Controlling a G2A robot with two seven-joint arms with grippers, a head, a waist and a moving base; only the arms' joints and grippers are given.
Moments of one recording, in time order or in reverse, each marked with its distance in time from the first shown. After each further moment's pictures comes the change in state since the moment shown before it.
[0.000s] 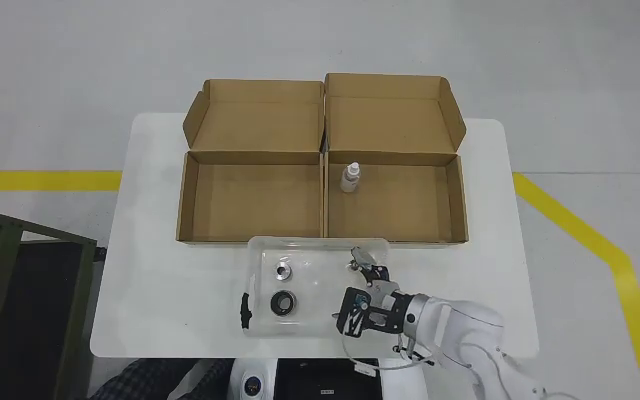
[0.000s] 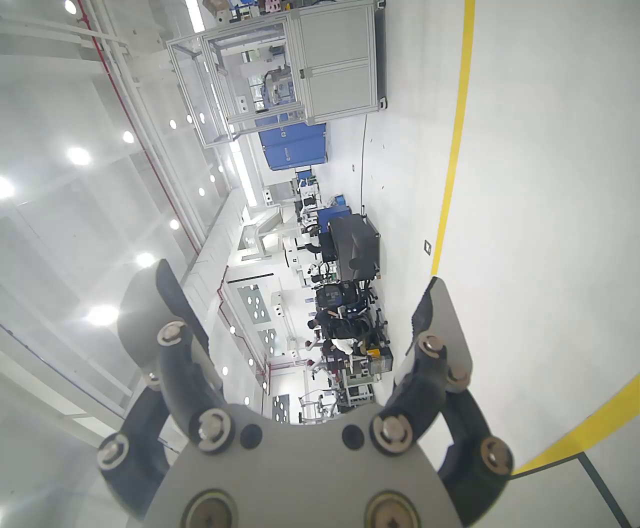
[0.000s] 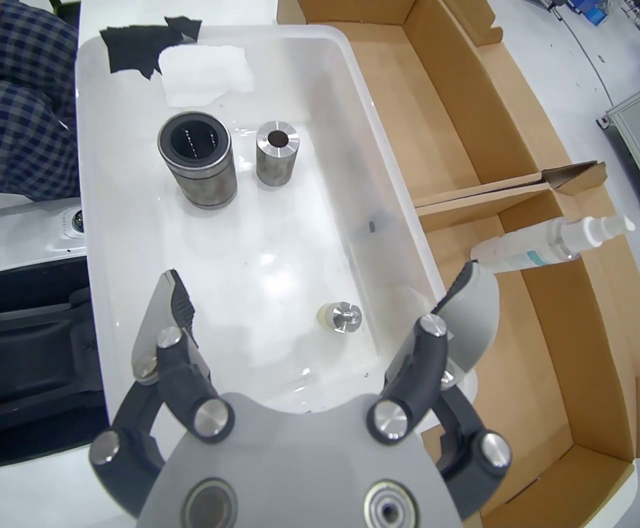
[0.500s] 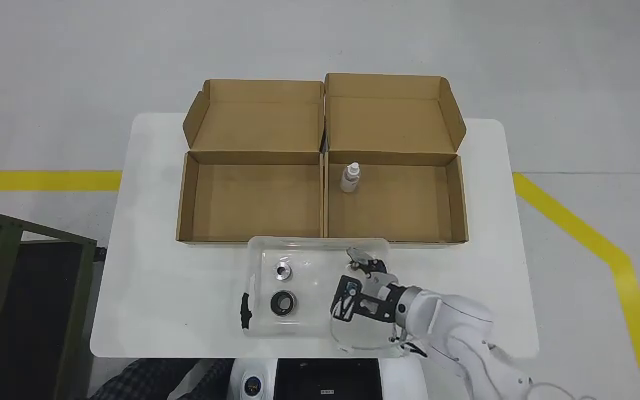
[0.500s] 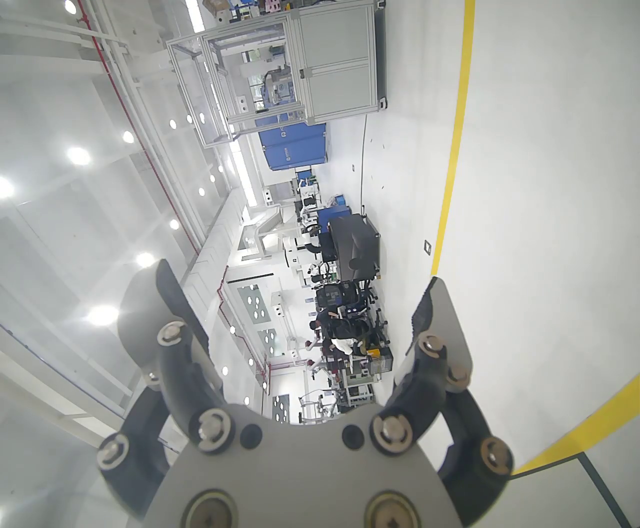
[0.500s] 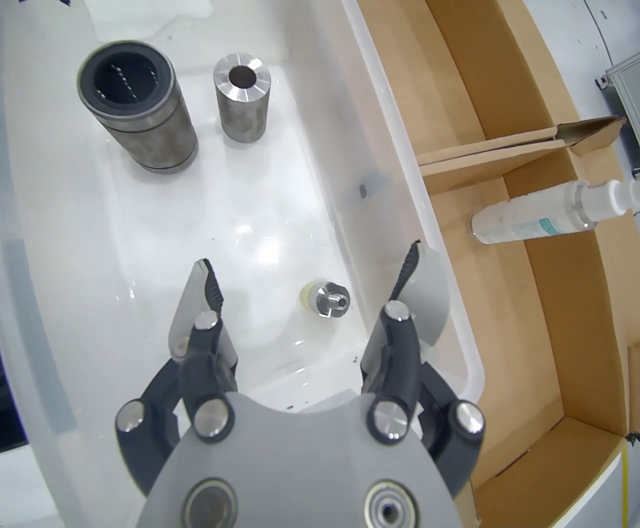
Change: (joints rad) left arm 0.000 0.000 0.000 0.000 0.000 0.000 0.000; right arm 0.065 -0.011 -0.063 0.039 -0.038 0.084 0.141
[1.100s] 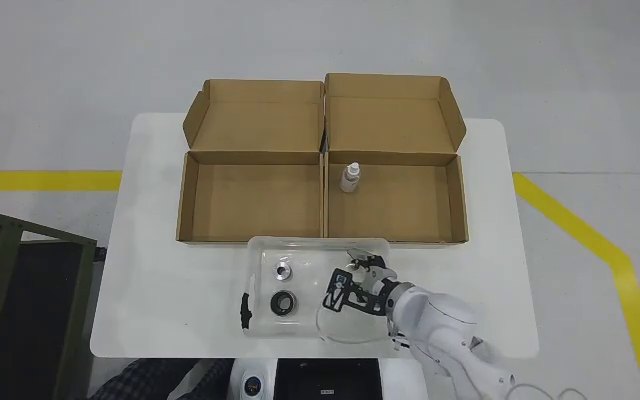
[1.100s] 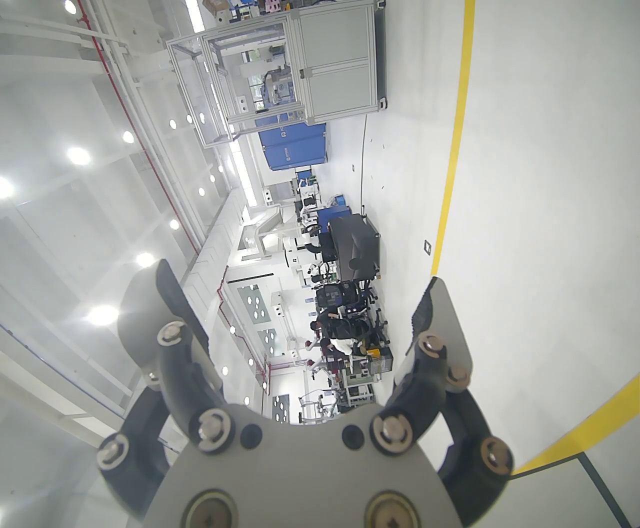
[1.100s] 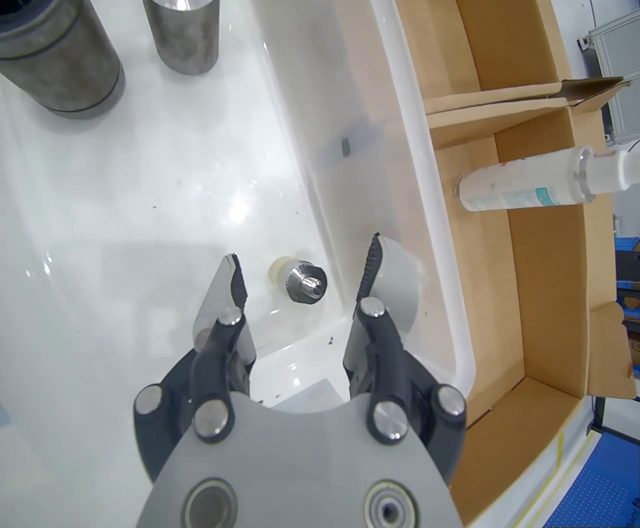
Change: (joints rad) left arm 0.000 0.000 0.000 0.000 0.000 0.000 0.000; right arm 0.060 -0.019 -0.094 0.031 -0.112 0.080 0.151
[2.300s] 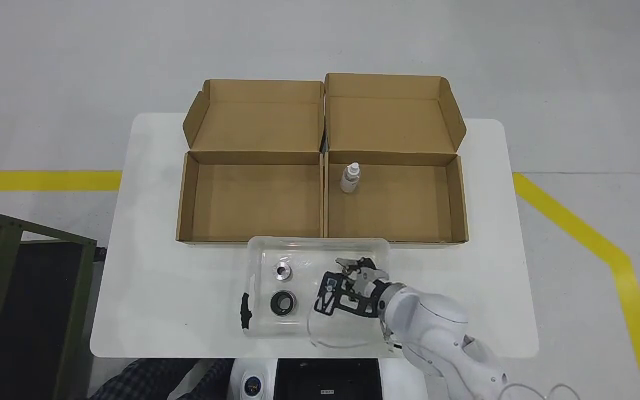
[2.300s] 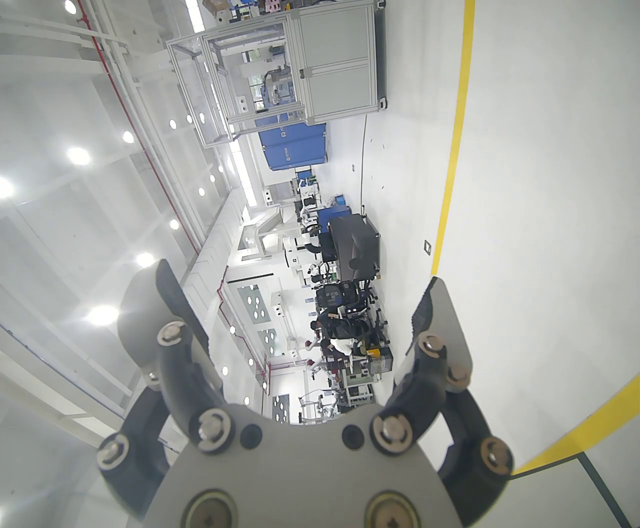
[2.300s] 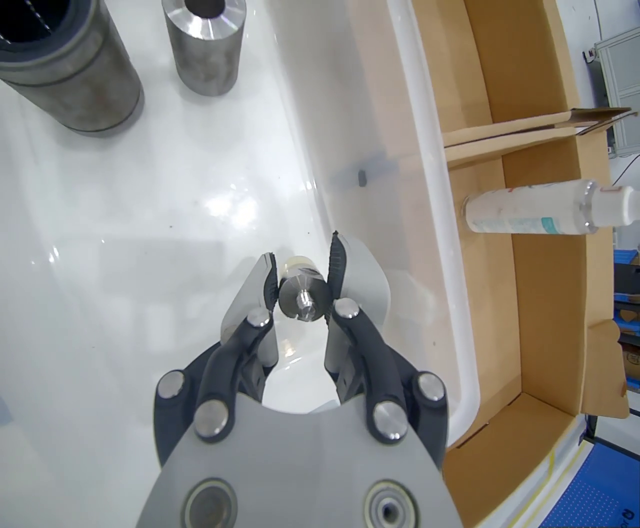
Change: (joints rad) left arm 0.000 0.000 0.000 0.000 0.000 0.000 0.000; right arm 0.014 -0.016 -0.029 -0.005 0.009 -0.021 -0.017
